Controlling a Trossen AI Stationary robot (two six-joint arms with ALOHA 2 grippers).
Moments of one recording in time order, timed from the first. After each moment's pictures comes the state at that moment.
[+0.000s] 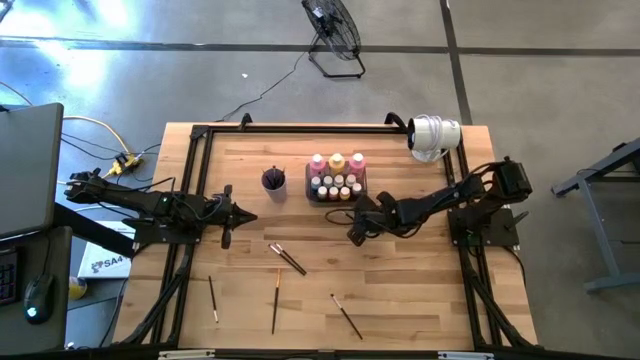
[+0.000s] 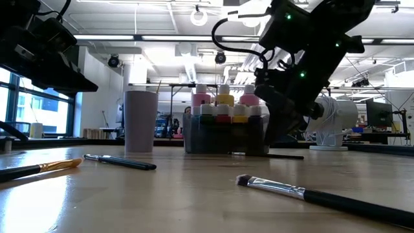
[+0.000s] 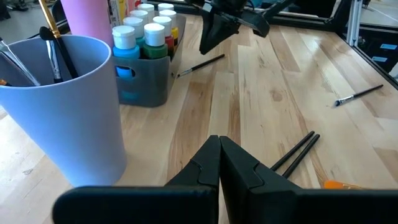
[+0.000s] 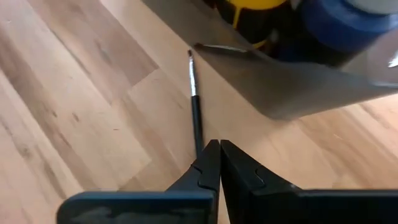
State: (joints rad) left arm -0.21 0.26 0.08 -0.11 -0.29 -0.19; right arm 0.13 1.68 0.81 -0.22 0.42 0.77
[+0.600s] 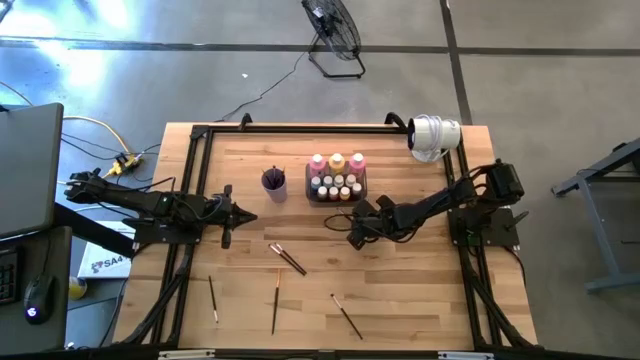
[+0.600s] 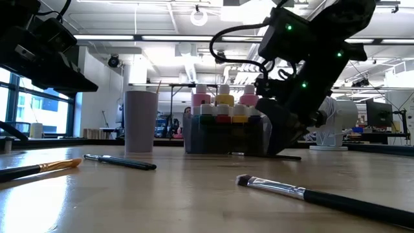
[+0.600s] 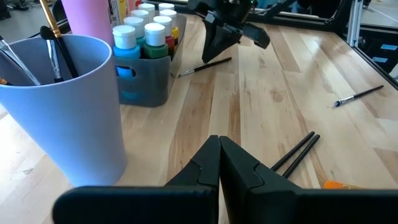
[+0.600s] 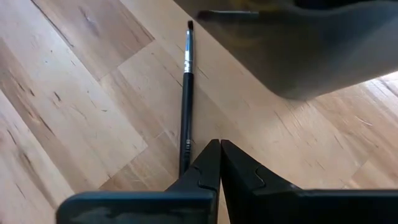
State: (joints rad) left arm -0.21 0.26 0.08 -0.11 -0.29 -0.19; right arm 0.14 1.75 0.81 -0.20 0.43 0.80
